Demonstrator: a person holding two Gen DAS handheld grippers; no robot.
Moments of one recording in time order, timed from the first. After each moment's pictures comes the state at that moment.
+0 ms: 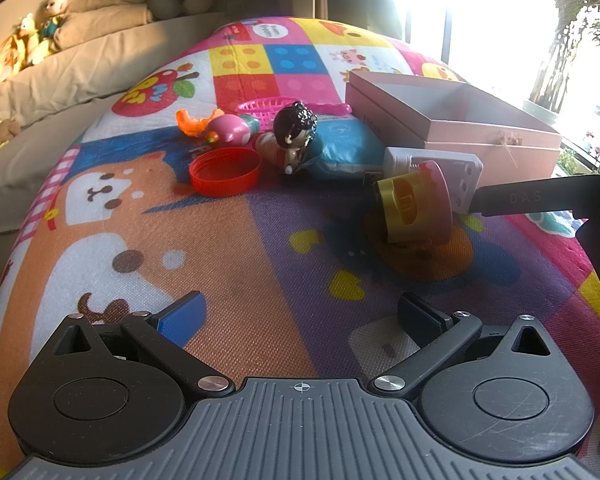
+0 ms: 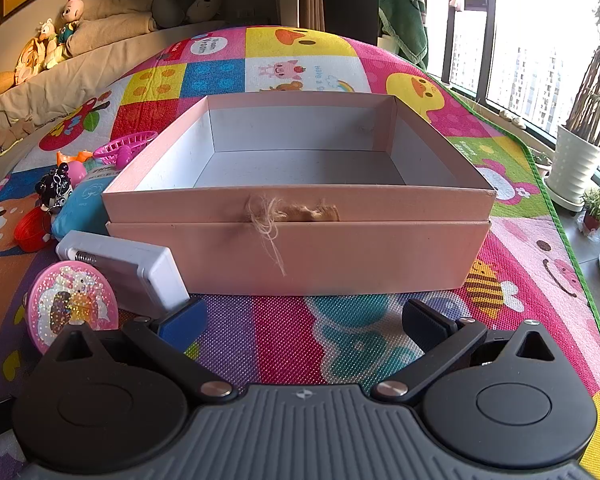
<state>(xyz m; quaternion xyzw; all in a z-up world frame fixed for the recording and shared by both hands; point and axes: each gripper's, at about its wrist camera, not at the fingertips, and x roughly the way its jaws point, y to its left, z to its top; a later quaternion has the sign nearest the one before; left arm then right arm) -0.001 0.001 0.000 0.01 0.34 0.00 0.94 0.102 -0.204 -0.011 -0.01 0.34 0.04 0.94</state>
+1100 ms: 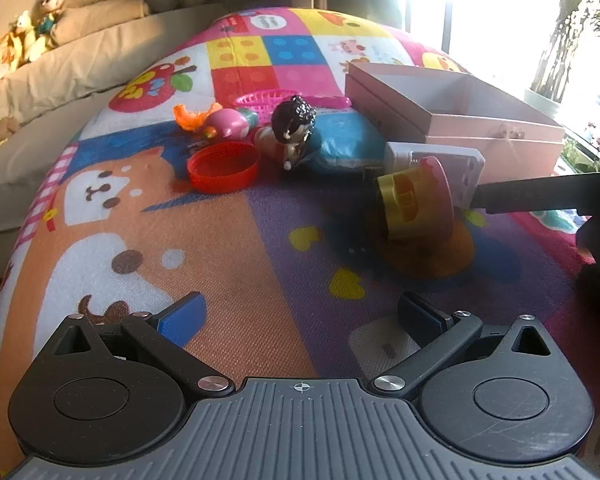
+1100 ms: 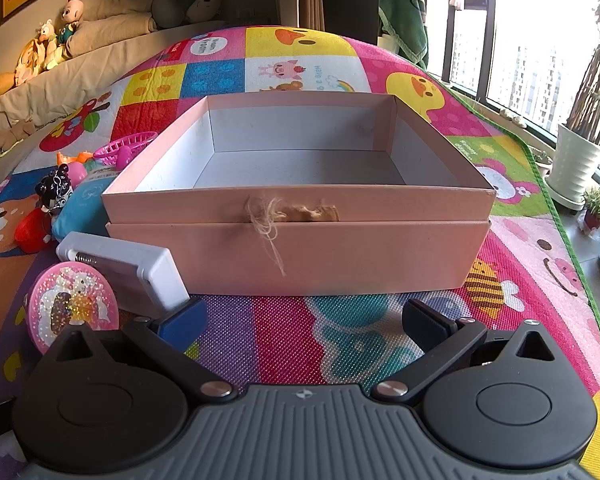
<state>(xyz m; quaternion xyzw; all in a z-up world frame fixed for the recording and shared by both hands) 0.004 0.000 0.003 0.01 0.36 0.00 0.93 0.098 -0.204 -0.012 -0.01 0.34 0.04 0.94</state>
